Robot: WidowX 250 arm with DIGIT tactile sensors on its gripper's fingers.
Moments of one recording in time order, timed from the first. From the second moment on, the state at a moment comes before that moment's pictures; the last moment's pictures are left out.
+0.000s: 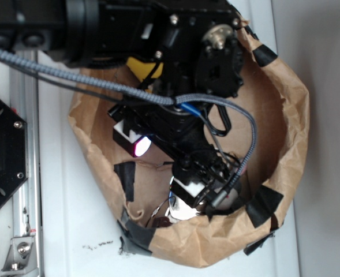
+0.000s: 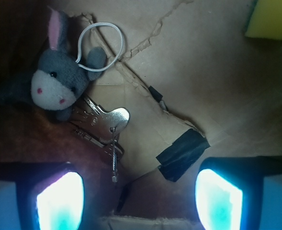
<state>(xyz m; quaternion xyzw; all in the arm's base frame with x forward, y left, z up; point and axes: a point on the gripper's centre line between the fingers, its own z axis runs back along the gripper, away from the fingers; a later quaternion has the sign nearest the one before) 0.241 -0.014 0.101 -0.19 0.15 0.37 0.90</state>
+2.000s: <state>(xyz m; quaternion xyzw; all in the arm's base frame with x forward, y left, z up) 0.238 -0.055 0.061 -0.17 0.16 0.30 0.92</state>
